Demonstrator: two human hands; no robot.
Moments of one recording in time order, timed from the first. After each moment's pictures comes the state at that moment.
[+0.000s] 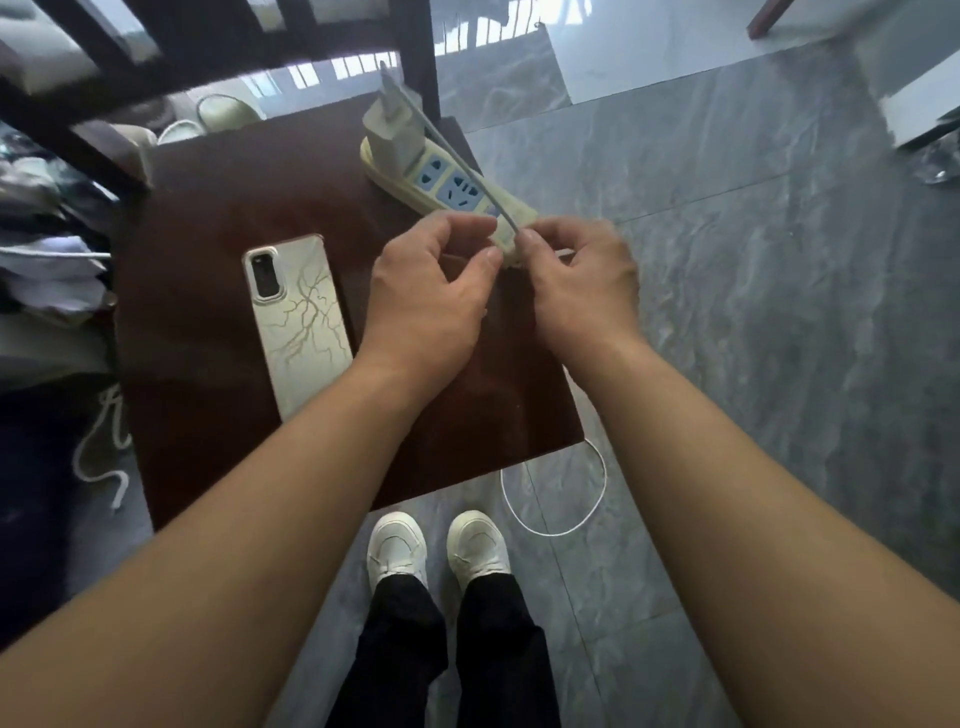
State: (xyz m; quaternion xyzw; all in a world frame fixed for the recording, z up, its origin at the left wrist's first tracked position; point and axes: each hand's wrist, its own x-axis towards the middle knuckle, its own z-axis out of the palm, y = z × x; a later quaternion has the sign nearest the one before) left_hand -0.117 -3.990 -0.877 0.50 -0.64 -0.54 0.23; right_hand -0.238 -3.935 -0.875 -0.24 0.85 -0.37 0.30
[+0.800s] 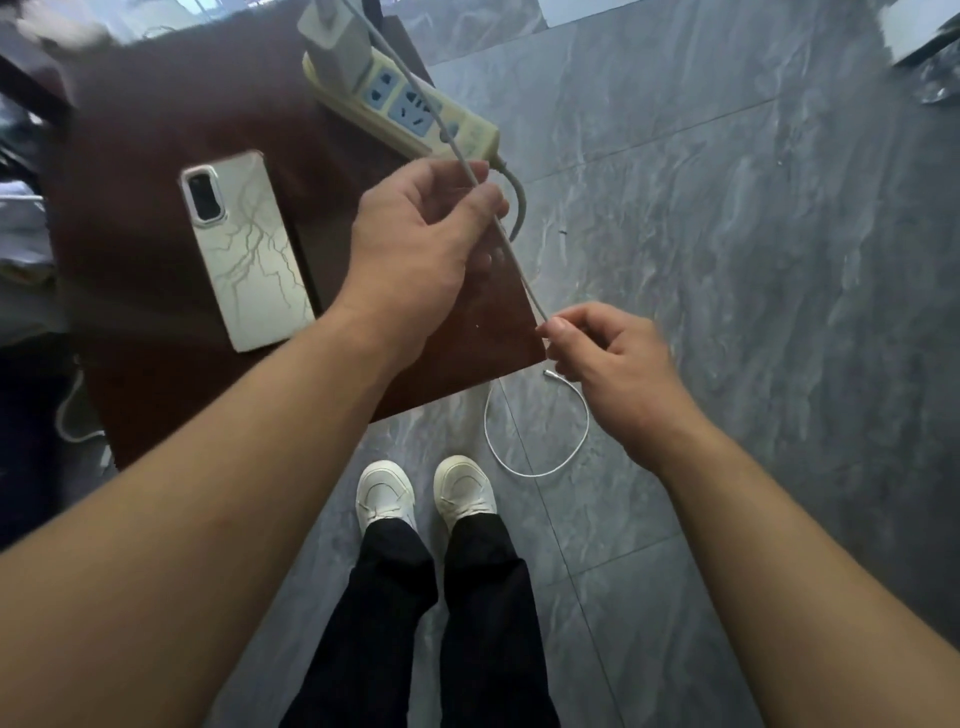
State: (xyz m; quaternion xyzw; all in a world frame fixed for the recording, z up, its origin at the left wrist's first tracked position) left_hand -0.127 -3.942 -0.864 0.48 -0.52 -0.67 0.22; right_hand -0.235 -3.787 -0.885 -0.20 0.79 -0.38 0.44
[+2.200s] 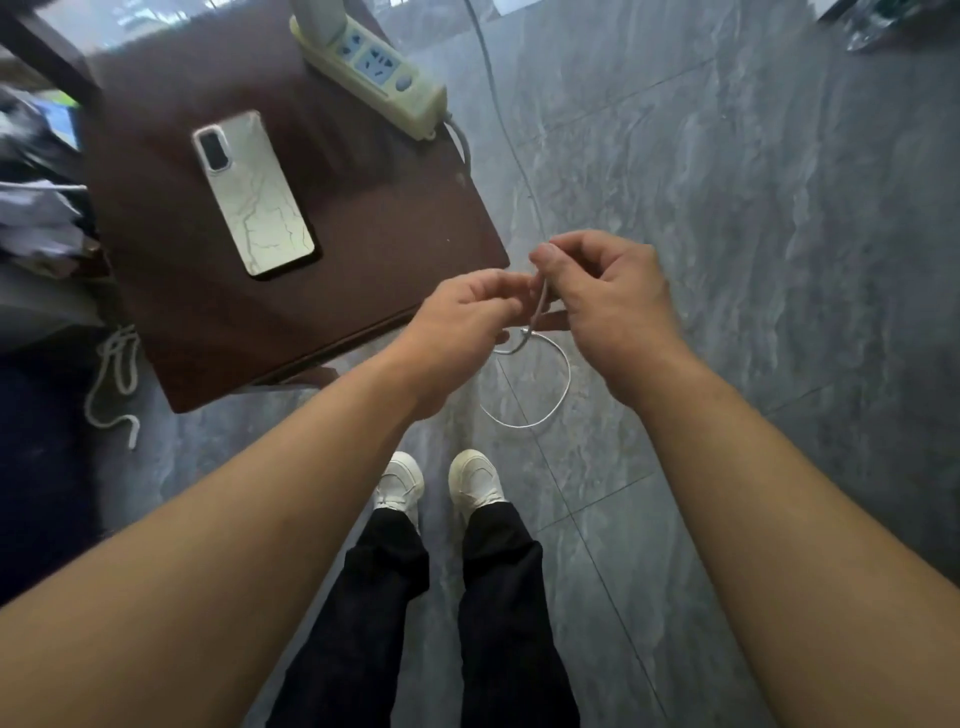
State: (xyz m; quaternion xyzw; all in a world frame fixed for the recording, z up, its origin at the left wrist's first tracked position) left_hand -0.076 -3.814 -0.832 0.42 -0.54 -0.73 -0.01; right_hand -0.191 -3.729 -0.809 -0.17 0.78 -0.48 0.37
